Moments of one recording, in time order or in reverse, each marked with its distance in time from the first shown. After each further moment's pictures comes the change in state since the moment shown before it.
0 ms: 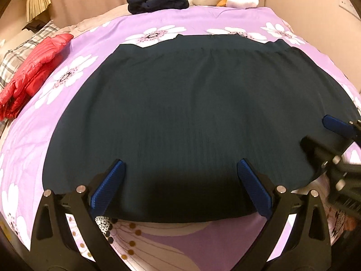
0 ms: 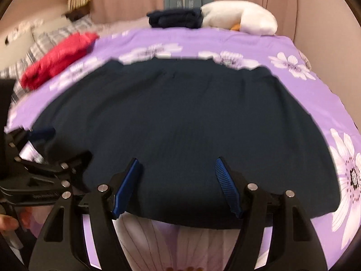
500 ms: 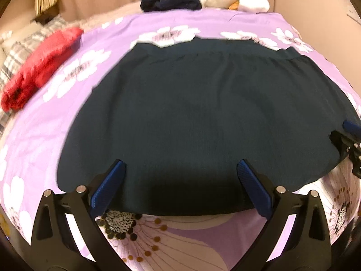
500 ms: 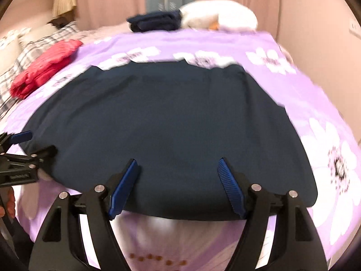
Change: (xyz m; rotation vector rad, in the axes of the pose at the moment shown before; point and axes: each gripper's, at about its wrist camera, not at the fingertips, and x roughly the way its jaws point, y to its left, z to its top) left arm -0.006 0.028 -0.001 -0.062 0.014 0.012; right arm -0.016 -0.043 -0.006 0.087 0.003 -0.053
